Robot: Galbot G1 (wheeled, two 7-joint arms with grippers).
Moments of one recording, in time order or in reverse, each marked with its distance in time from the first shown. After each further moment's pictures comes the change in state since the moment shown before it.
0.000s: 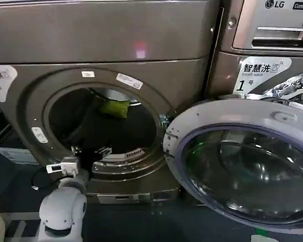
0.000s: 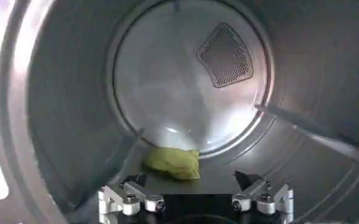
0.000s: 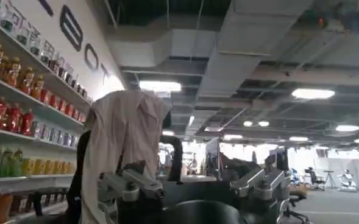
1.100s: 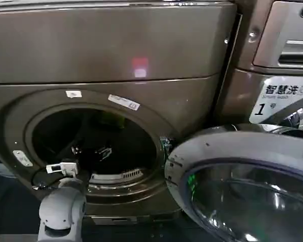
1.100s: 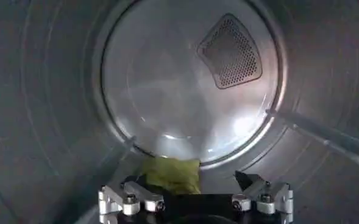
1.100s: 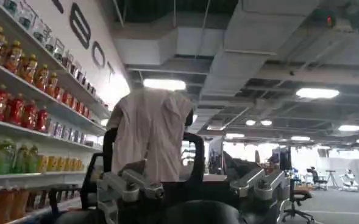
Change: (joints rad) left arm 0.008 -0.003 -0.004 0.009 -0.001 0.000 0.002; right arm -0.013 0.008 0.009 -0.017 -0.004 0.013 0.000
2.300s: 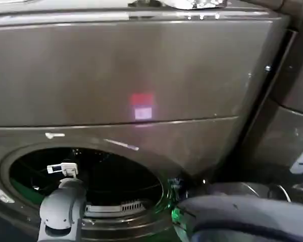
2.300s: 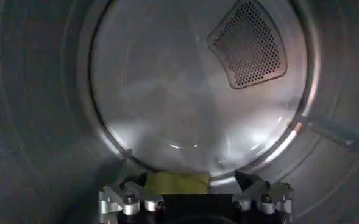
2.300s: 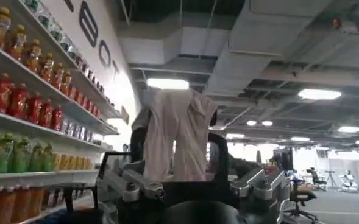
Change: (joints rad) left arm -0.113 -0.004 0.012 0.154 0.072 0.000 -0.009; right arm -0.004 0.001 -0.010 -0.026 -0.028 0.048 0.000
